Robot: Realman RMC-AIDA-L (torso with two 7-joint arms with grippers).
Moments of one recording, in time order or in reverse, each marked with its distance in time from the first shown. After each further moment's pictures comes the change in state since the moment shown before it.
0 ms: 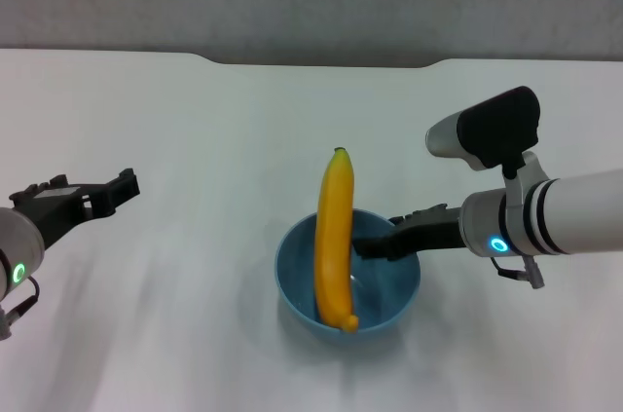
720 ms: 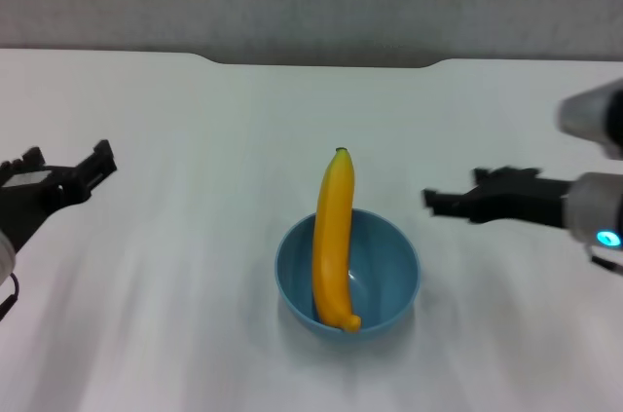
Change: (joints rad) left arm 0.126 0.002 0.032 0.023 0.011 -0.343 0.008; right arm -0.405 -0.005 0.208 0.518 -0.182 0.050 -0.009
